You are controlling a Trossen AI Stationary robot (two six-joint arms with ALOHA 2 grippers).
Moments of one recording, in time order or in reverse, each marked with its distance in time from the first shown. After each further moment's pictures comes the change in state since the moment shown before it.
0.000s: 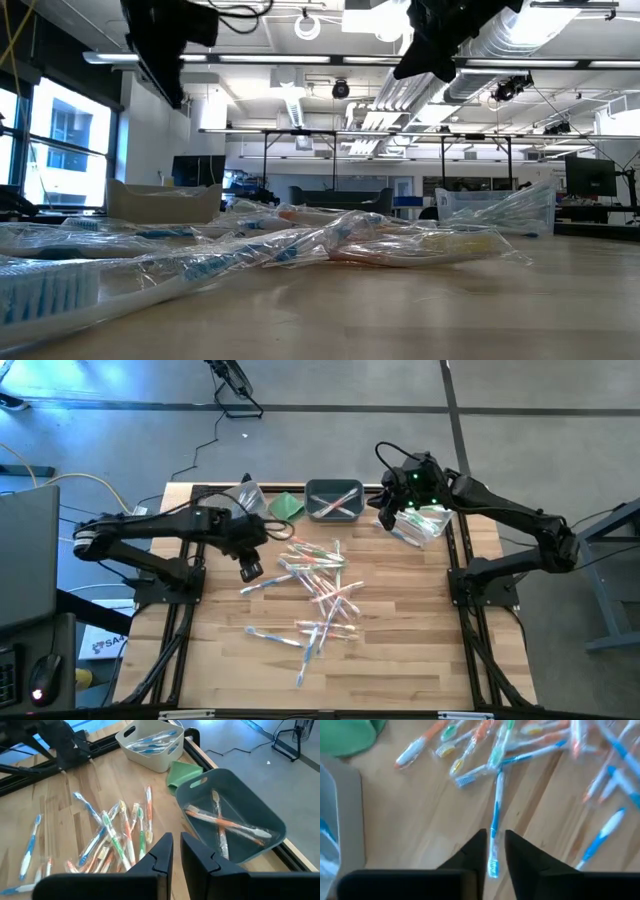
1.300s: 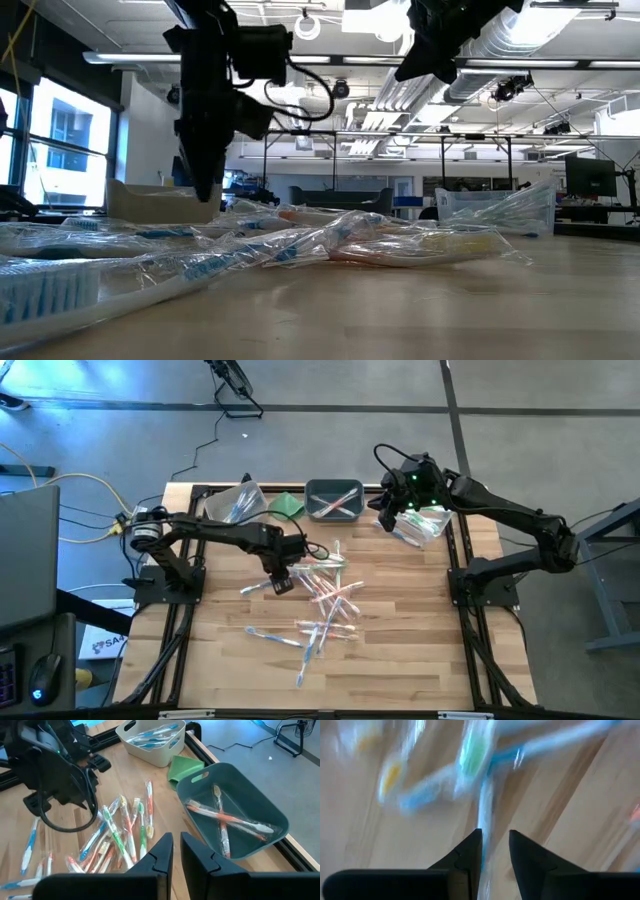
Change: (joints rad) left arm 0.000 0.469 -0.001 0.223 0.123 0.019; right arm 0.001 0.000 0.000 -0.021 0.001 -0.002
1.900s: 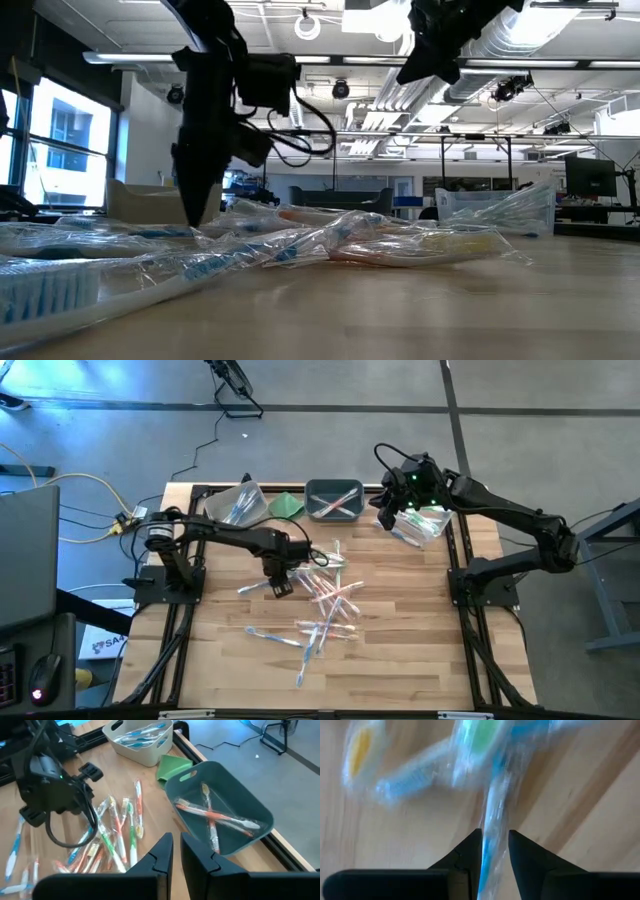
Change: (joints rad) left arm -0.002 0.113 0.000 -0.004 0.000 0.004; right arm 0.000 0.000 0.000 -0.007 0.055 0.008
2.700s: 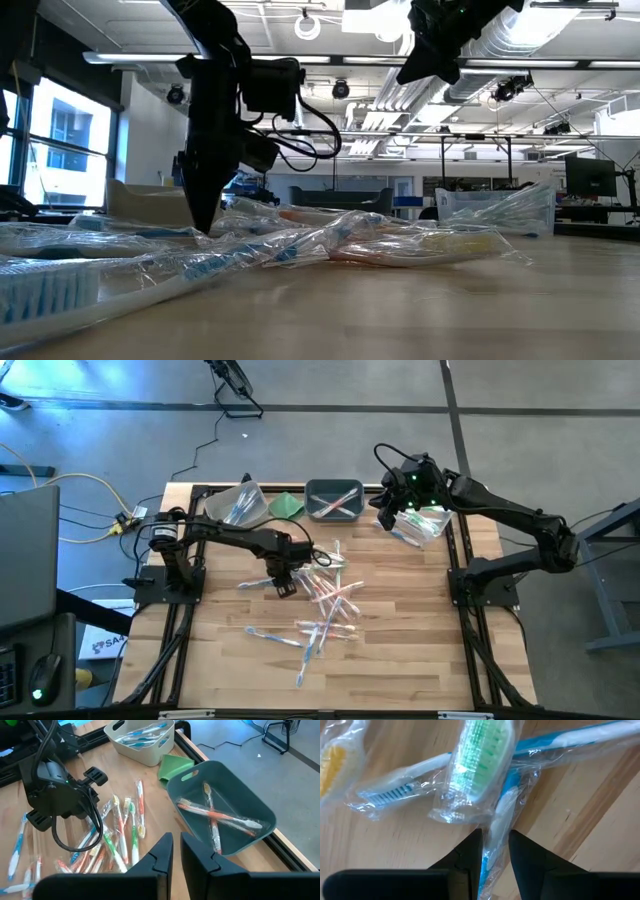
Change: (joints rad) left arm 0.000 0.024 0.000 0.055 0.000 -0.008; right arm 0.000 0.000 0.000 0.000 -0.006 0.004
